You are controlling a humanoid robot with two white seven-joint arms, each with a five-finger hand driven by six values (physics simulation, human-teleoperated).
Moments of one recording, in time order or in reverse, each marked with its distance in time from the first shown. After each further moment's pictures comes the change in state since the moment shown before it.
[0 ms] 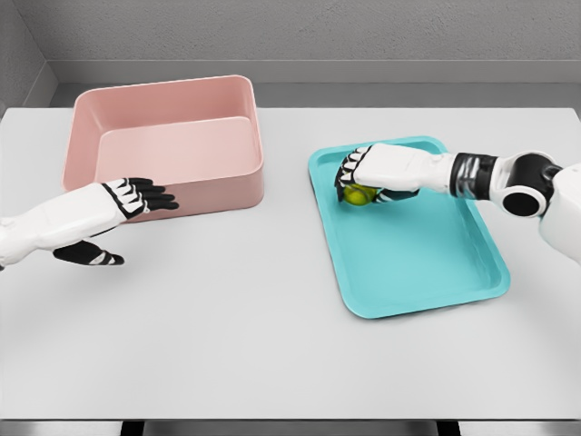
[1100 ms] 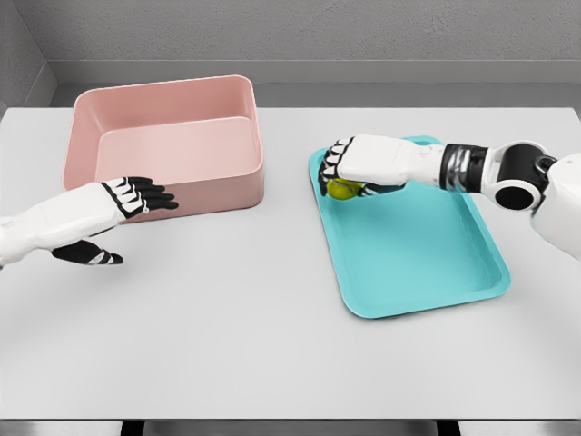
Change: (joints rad) left arm 0.000 0.004 0.004 -0.006 -0.003 0.000 0.000; right arm -0.026 0.011 0.000 -0.076 -0.003 0.000 -0.007
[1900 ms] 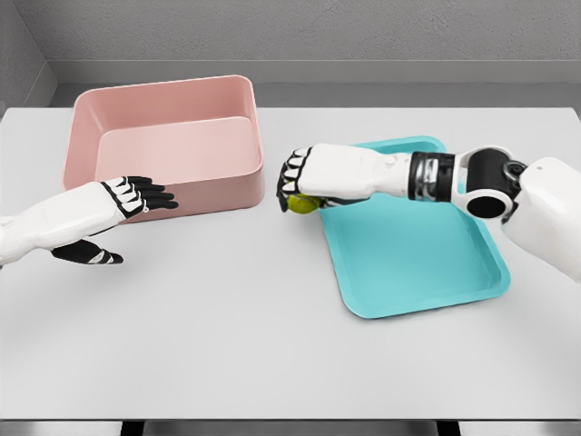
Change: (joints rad) left arm 0.000 0.000 0.002 0.000 0.000 0.000 0.000; right arm 0.012 0.048 0.008 -0.125 -0.004 0.000 -0.005
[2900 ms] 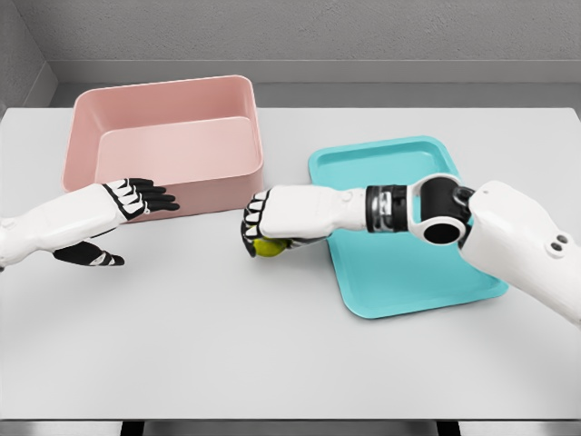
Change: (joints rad) left arm 0.003 -0.003 -0.004 0.000 0.002 0.000 0.001; right arm 0.025 0.093 0.087 0.000 0.001 0.000 0.011
